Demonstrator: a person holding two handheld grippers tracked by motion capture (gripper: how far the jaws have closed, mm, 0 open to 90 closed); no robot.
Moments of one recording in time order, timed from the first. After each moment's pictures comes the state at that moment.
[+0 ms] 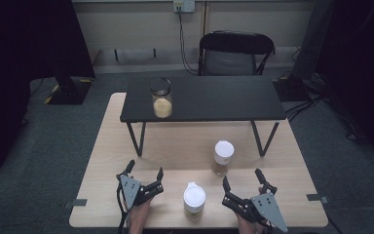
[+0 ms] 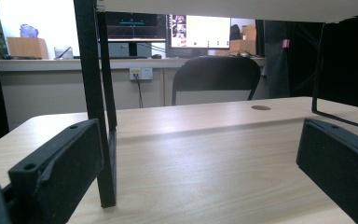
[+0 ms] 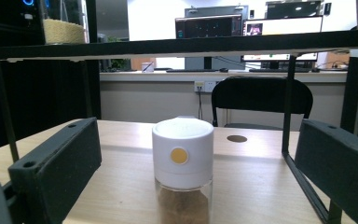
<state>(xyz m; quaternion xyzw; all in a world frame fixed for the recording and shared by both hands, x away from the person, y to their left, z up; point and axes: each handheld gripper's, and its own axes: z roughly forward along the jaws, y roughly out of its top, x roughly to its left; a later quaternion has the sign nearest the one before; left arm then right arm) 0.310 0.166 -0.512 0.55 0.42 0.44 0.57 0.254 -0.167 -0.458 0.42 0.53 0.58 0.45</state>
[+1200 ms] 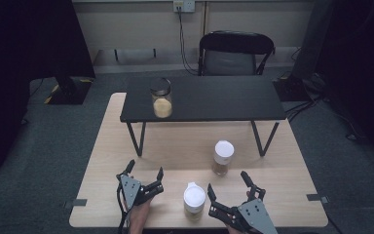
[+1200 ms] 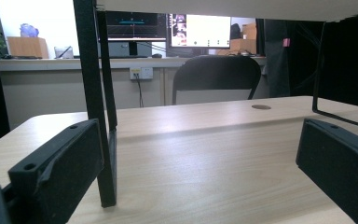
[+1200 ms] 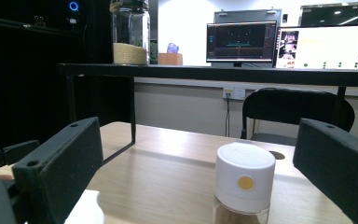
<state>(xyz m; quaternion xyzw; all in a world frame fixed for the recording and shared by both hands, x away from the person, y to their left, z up) 0.311 0.166 -0.512 0.55 0.42 0.44 0.57 0.228 -0.132 -0.427 0.38 0.56 0.60 0.42</state>
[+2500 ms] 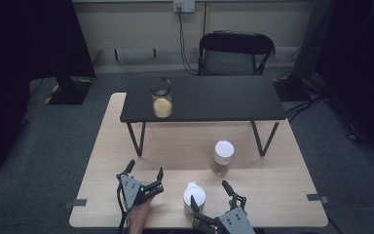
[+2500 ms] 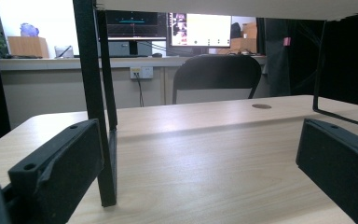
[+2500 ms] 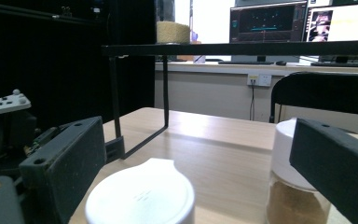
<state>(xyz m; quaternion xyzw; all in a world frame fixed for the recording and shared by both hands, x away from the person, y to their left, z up) 0.311 0.166 -0.512 0.56 0.42 0.44 0.57 0.212 -0.097 -0.443 0.37 0.59 0.61 0.38</state>
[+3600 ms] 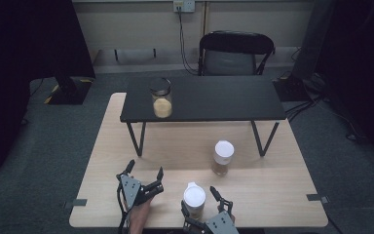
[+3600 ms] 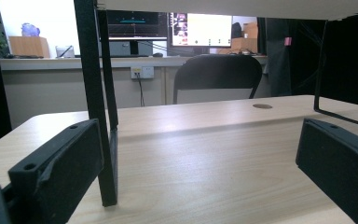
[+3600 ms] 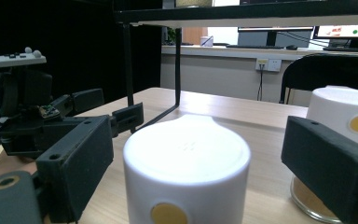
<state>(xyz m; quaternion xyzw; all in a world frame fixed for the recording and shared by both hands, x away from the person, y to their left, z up) 0.311 0.166 -0.512 0.56 0.42 0.44 0.57 0.209 -0.073 -0.469 0.38 0.61 0.59 0.37</state>
